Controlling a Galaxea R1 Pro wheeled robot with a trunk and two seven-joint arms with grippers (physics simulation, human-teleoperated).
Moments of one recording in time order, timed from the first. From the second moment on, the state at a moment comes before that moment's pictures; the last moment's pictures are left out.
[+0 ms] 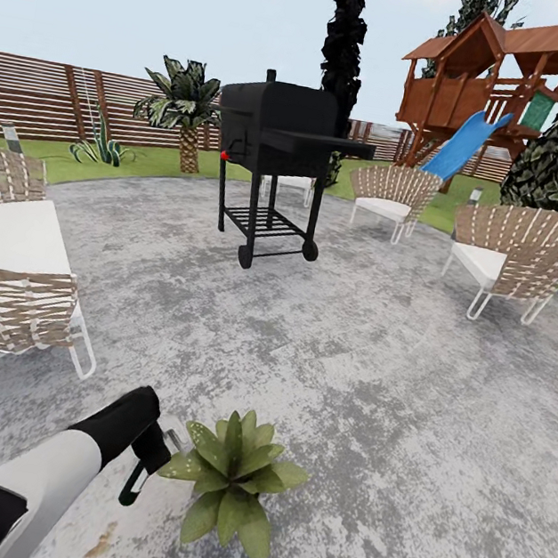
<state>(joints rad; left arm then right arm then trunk) -0.83 0.01 -0.18 -0.44 -0.79 0.75 -0.81 -0.34 -0.03 -0.95 -0.22 0.90 -0.56 -0.08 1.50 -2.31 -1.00</state>
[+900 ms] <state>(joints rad) -0.84 0.02 -0.26 -0.44 -0.90 0.76 -0.94 -0.34 -0.03 -0.95 -0.22 0.90 -0.56 -0.08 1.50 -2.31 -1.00</state>
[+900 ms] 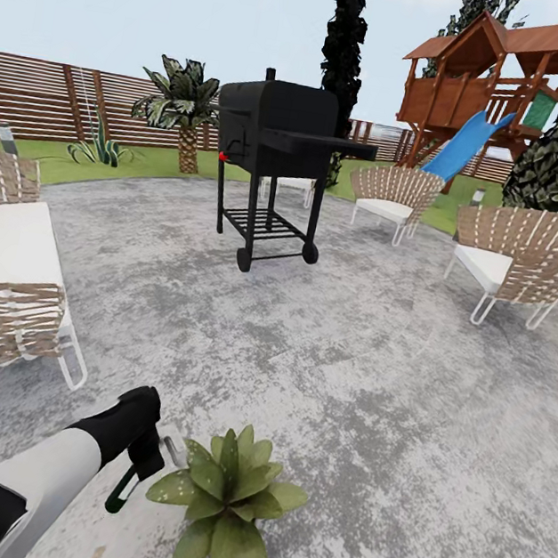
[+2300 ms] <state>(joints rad) -0.83 0.03 -0.25 -0.44 -0.90 0.75 -0.93 -0.34 -0.03 -0.95 -0.22 0.90 -0.56 -0.08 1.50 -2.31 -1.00</state>
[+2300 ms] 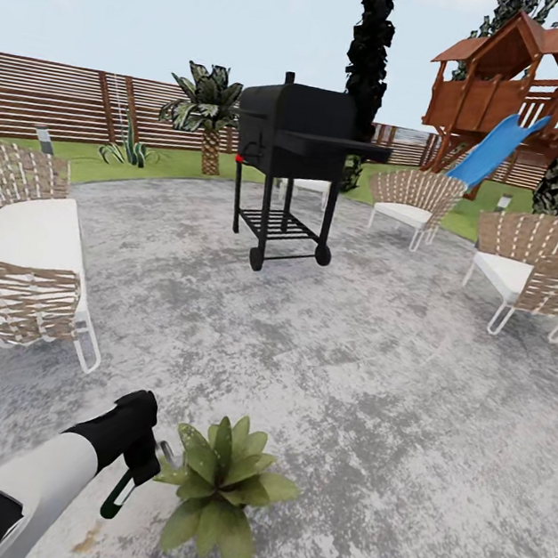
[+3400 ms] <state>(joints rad) -0.83 0.03 -0.25 -0.44 -0.89 0.77 -0.94 -0.34 -0.02 -0.95 -0.22 0.90 -0.56 -0.08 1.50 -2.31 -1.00</state>
